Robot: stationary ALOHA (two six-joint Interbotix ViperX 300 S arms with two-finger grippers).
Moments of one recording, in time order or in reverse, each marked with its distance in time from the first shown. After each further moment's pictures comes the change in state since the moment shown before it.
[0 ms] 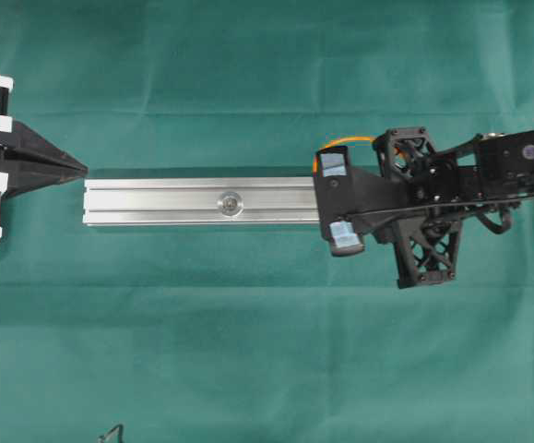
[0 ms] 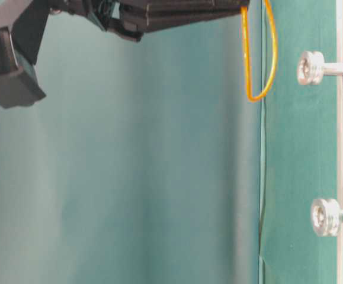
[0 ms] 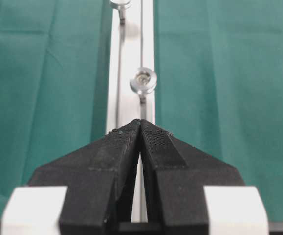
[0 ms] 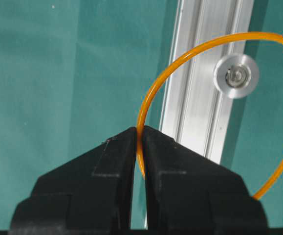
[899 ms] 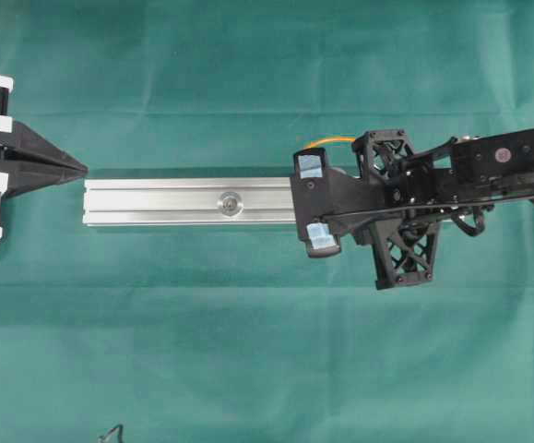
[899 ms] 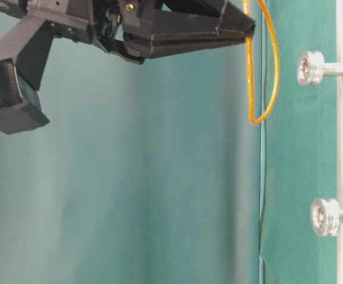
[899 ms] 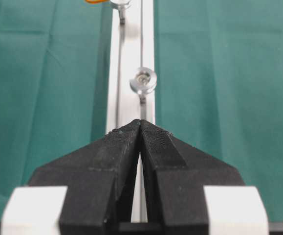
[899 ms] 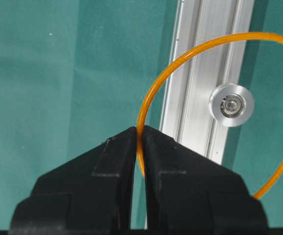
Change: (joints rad) left arm 0.000 0.000 0.000 0.000 0.002 0.000; right arm -0.003 0.057 -0.044 -0.002 -0.031 0.000
